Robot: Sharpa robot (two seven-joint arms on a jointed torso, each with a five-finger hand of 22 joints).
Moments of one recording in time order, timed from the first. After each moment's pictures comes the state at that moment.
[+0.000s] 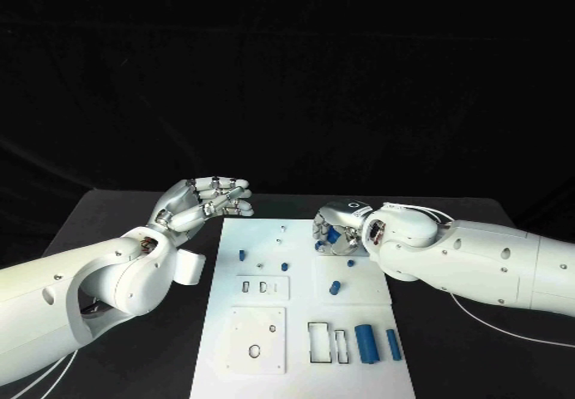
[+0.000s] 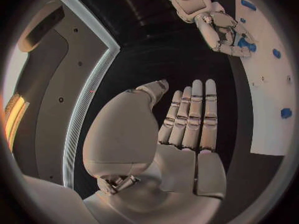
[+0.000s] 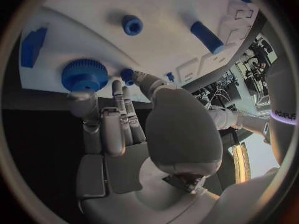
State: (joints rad) left arm 1.21 -0.94 -0.01 1.68 -0.11 -0.29 0.49; left_hand 1.40 -0.17 0.47 0.17 0.19 0.85 0.22 0.26 0.21 1.05 0.17 0.11 0.07 1.02 0.12 0.37 0.29 0.17 0.88 0.22 0.45 0.21; right arm 1.32 -0.72 -0.17 1.44 -1.58 -0.23 -0.15; right_hand 1.30 -0.25 0.48 0.10 0.23 1.01 0.16 0.23 0.34 1.20 0.08 0.07 0.18 1.47 0.00 1.42 1.26 0.14 1.30 0.11 1.11 0.90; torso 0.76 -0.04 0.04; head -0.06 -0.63
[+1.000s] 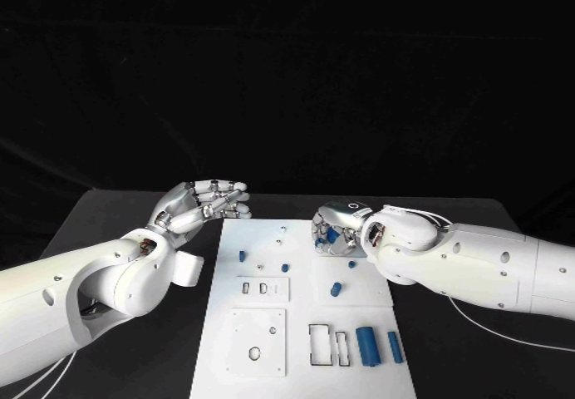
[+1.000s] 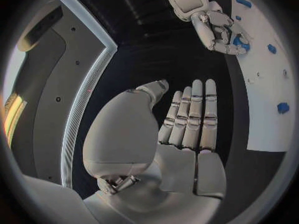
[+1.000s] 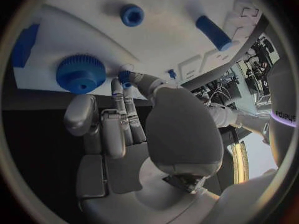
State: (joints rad) left arm 1.21 -0.94 -0.01 1.66 -0.11 -0.28 0.48; left_hand 1.40 -0.17 0.47 0.17 0.19 0.85 0.22 0.26 0.20 1.05 0.17 0.10 0.07 1.02 0.12 0.38 0.30 0.17 0.88 0.22 0.45 0.21; right arm 1.31 -0.72 -0.17 1.45 -1.59 -0.29 -0.16; right_hand 1.35 -0.21 0.59 0.06 0.22 1.07 0.12 0.28 0.43 1.27 0.08 0.08 0.20 1.47 -0.01 1.45 1.29 0.11 1.33 0.08 1.23 1.06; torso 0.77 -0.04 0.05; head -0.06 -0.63
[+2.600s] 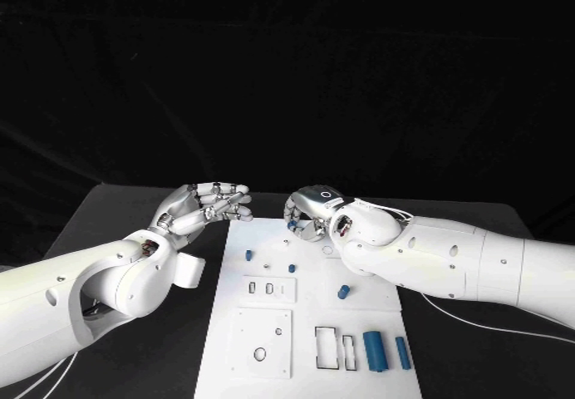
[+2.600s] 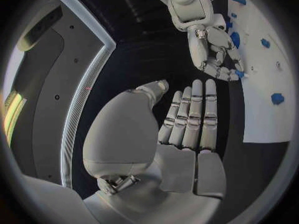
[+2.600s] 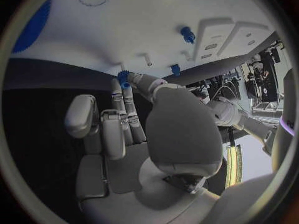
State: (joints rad) left arm 1.21 -0.94 -0.01 1.66 -0.11 -0.28 0.47; left_hand 1.40 -0.17 0.47 0.17 0.19 0.85 0.22 0.26 0.20 1.05 0.17 0.10 0.07 1.02 0.12 0.38 0.30 0.17 0.88 0.22 0.45 0.21; right arm 1.32 -0.53 -0.16 1.31 -1.63 -0.43 -0.20; right_hand 1.35 -0.21 0.61 0.03 0.22 1.06 0.13 0.29 0.45 1.27 0.08 0.06 0.20 1.47 -0.01 1.46 1.30 0.11 1.33 0.08 1.25 1.09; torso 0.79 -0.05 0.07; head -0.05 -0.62
